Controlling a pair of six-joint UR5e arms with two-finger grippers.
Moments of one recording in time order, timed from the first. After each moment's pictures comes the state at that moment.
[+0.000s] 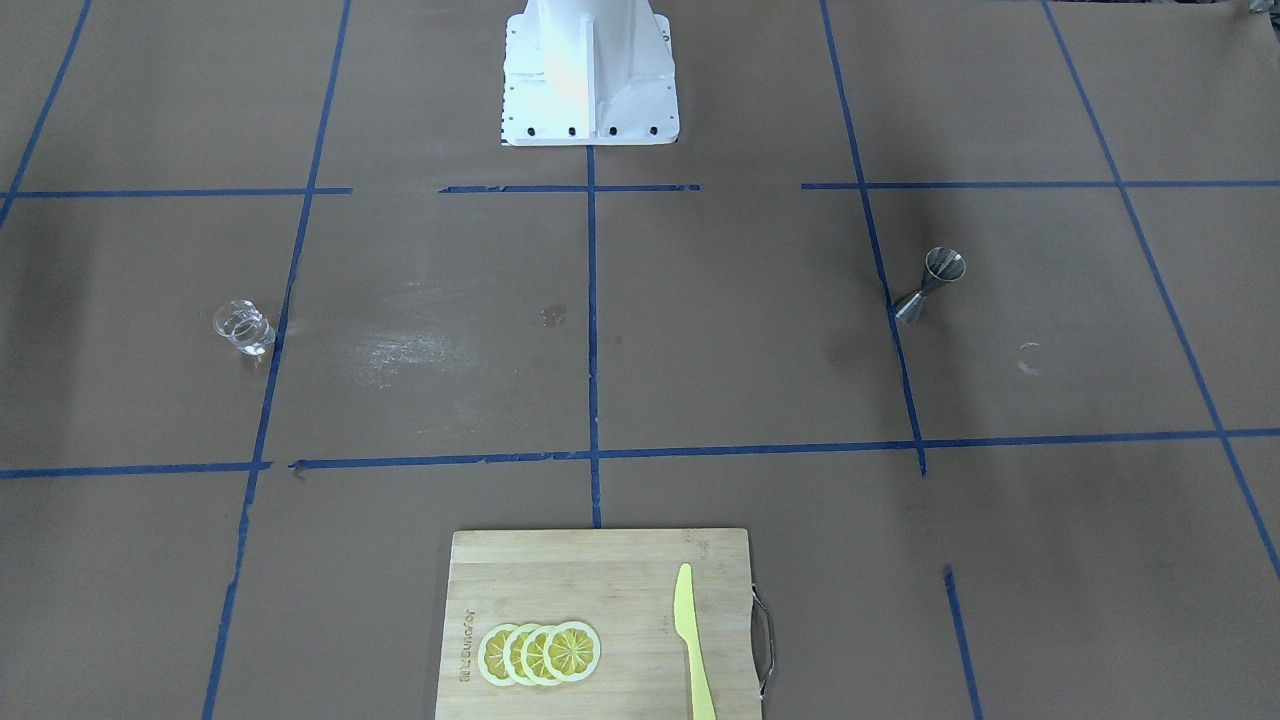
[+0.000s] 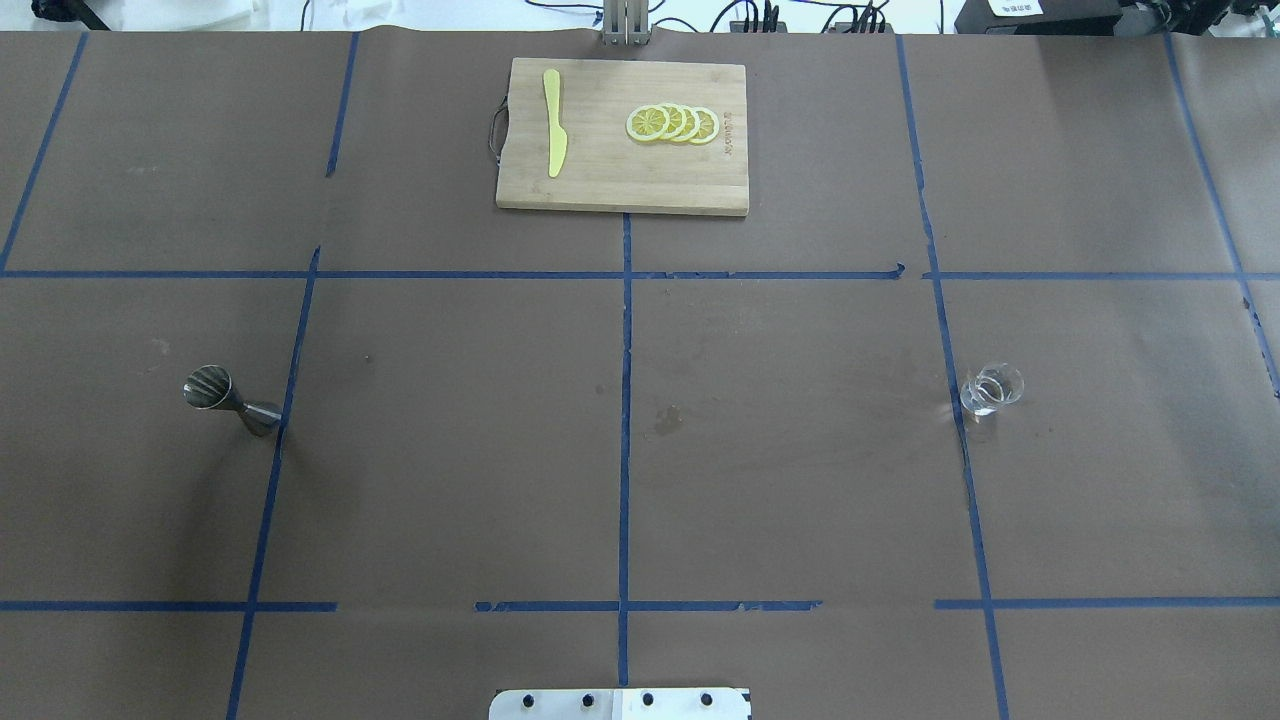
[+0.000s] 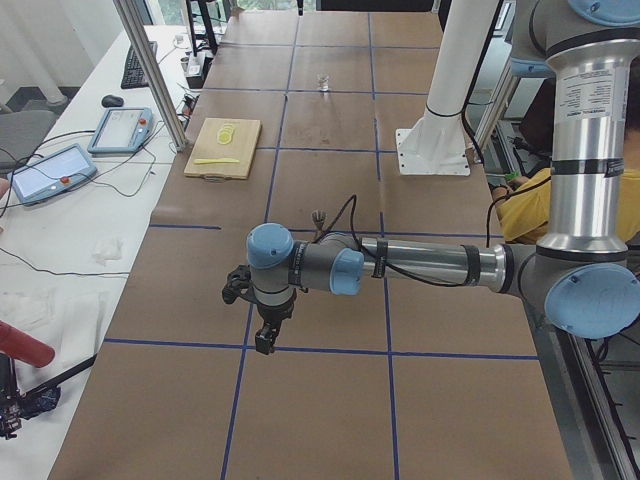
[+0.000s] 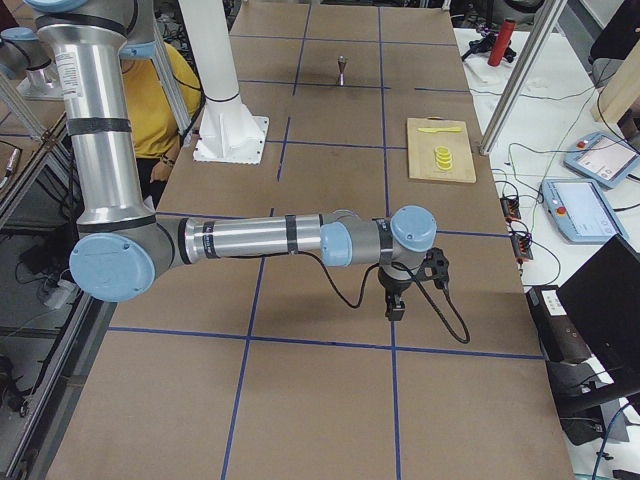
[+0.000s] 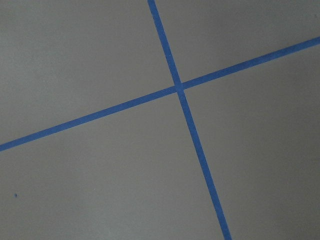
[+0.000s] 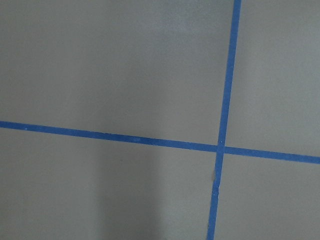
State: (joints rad) left arm -1.50 -1.52 -1.67 -1.65 -2.24 0.18; right arm 1.49 -1.45 1.56 -1.56 2.39 0.04
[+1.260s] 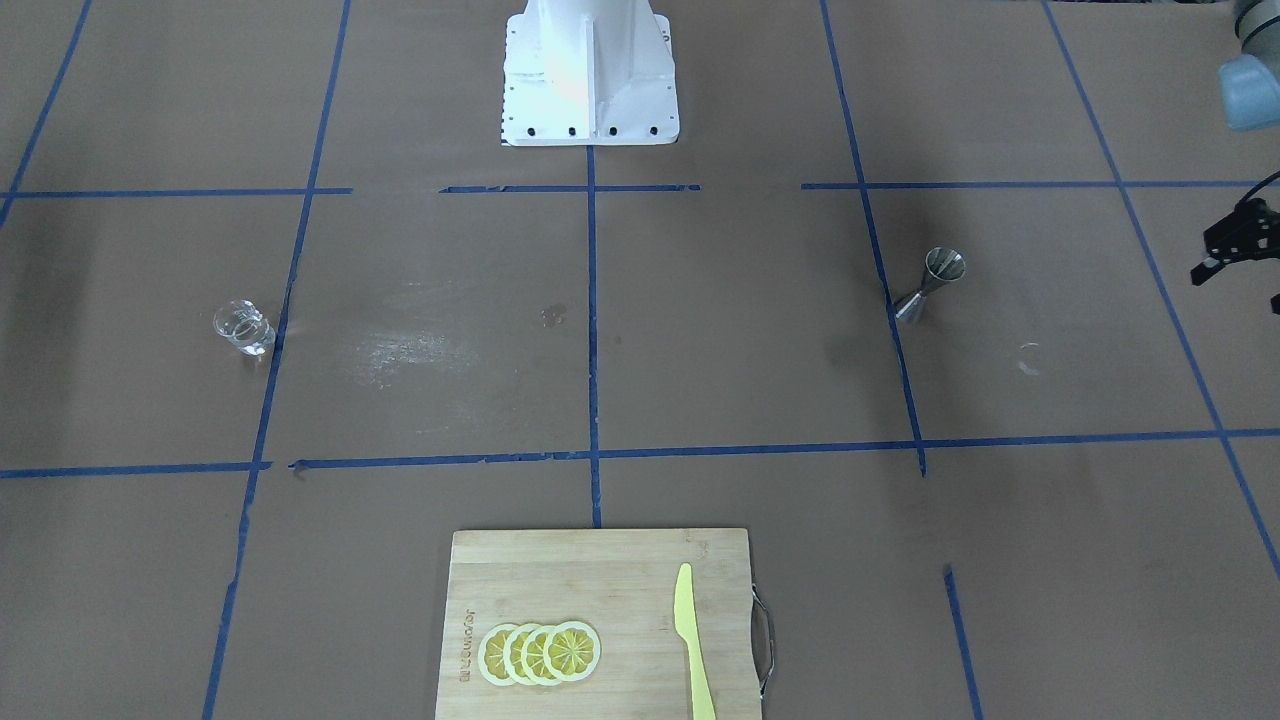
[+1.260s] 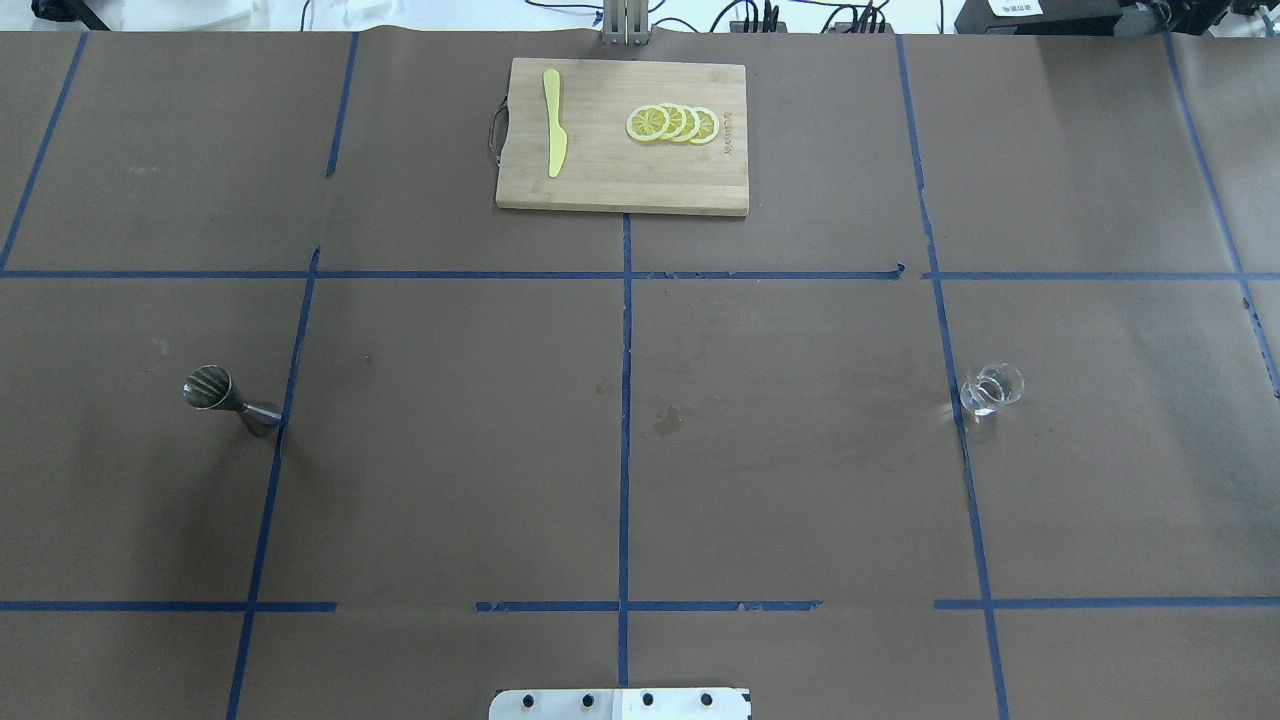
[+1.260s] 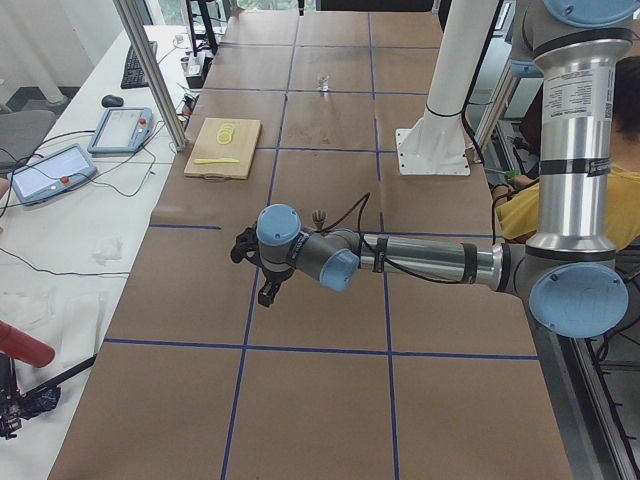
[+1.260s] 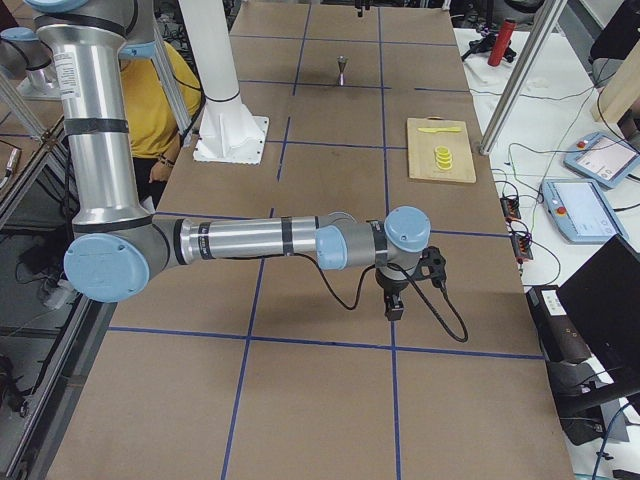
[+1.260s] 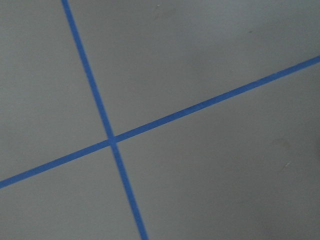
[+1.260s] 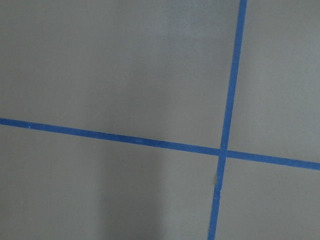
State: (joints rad) left arm -1.31 -1.49 -1.68 -2.12 -2.40 -0.18; right arm 1.48 -1.49 1.57 -1.47 2.39 0.04
